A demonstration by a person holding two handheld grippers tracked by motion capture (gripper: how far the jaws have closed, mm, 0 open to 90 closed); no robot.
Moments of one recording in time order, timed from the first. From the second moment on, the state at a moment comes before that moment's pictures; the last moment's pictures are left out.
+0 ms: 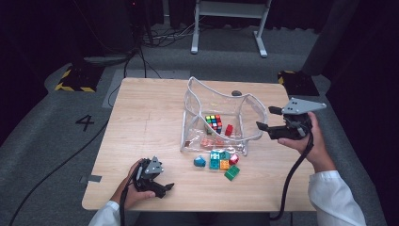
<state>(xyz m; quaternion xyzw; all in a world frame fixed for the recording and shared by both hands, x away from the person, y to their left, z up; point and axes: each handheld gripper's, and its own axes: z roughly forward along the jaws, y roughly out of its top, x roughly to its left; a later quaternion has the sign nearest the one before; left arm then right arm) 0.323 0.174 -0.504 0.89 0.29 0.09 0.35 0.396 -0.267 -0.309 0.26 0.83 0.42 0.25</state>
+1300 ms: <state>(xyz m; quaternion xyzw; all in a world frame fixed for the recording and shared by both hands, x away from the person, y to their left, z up) 0.323 0.174 -0.504 0.89 0.29 0.10 0.35 0.329 -0.261 -0.456 0.26 0.86 0.42 0.15</state>
